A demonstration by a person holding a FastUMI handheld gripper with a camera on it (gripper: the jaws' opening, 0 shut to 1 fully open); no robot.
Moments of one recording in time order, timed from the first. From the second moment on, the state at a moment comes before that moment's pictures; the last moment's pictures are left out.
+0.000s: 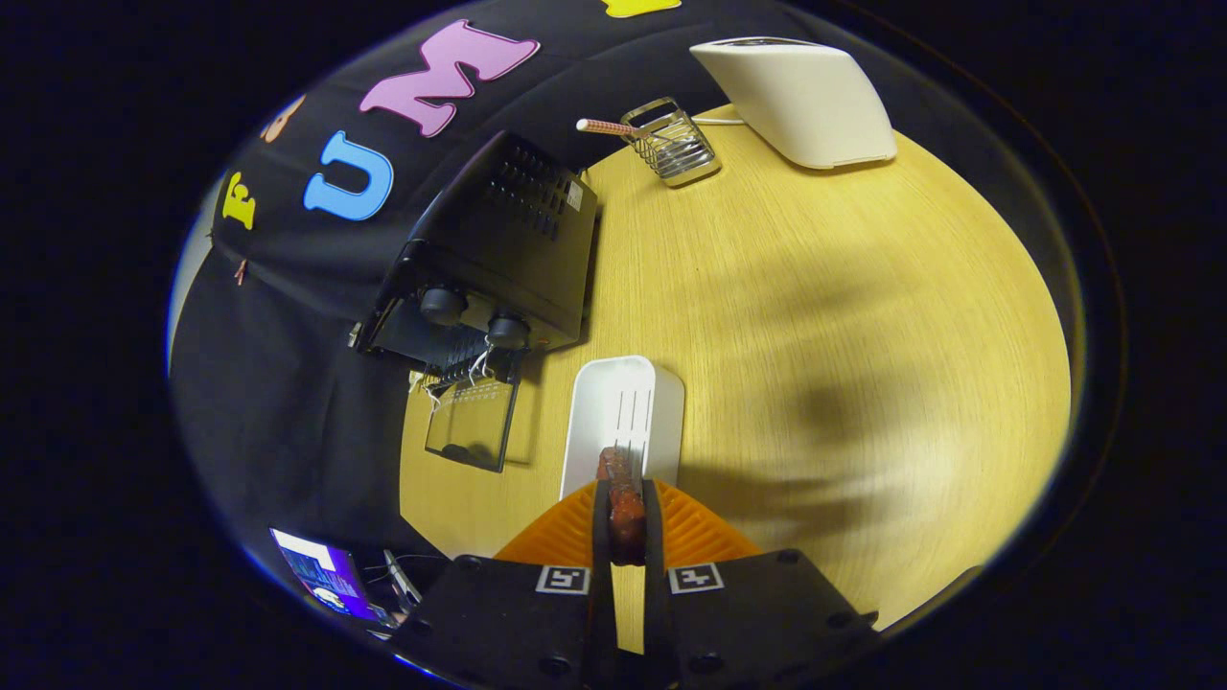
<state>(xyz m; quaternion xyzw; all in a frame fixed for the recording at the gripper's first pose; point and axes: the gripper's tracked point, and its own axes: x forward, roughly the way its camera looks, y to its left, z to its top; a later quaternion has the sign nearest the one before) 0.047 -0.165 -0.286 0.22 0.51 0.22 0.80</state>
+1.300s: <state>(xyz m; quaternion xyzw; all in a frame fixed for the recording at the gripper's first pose) -0.022 -0.022 -0.184 0.34 0.41 0.14 0.84</state>
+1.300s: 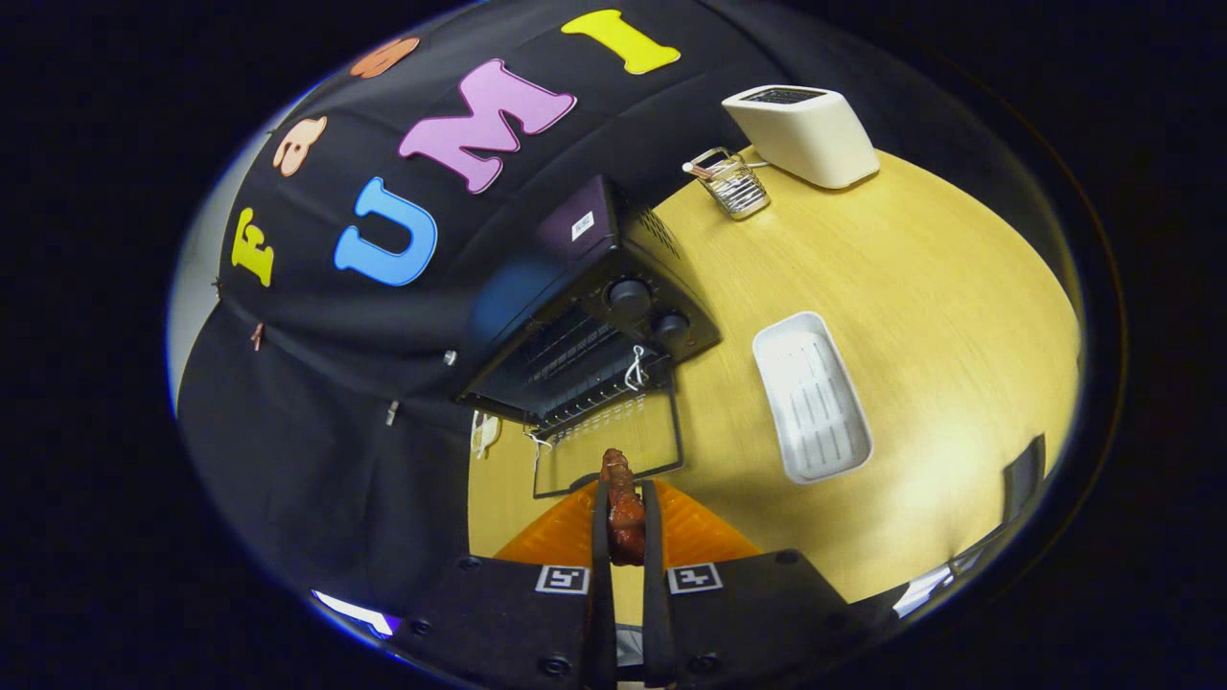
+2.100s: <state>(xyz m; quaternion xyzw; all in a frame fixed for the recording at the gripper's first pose) 0.073 0.084 -0.204 0.46 0.29 0.06 0.84</state>
